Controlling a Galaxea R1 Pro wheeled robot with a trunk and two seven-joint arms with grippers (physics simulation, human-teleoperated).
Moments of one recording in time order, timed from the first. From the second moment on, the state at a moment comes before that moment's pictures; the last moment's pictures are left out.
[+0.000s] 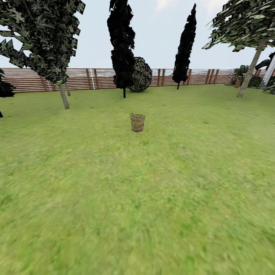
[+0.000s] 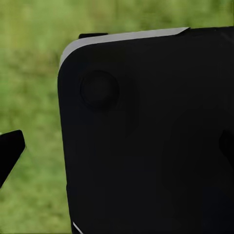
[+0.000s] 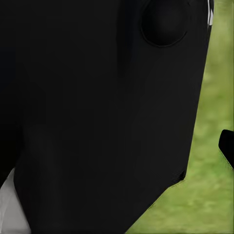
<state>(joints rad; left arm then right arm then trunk) -0.03 0.00 -0.02 -0.03 -0.02 -0.23 -0.03 -0.02 0.04 0.00 -0.02 0.01 -0.05 0.00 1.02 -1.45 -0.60</state>
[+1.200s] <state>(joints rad) -0.03 0.00 -0.02 -0.03 -0.02 -0.24 -0.03 -0.02 0.04 0.00 -0.02 0.01 -0.05 0.00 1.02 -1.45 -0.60</state>
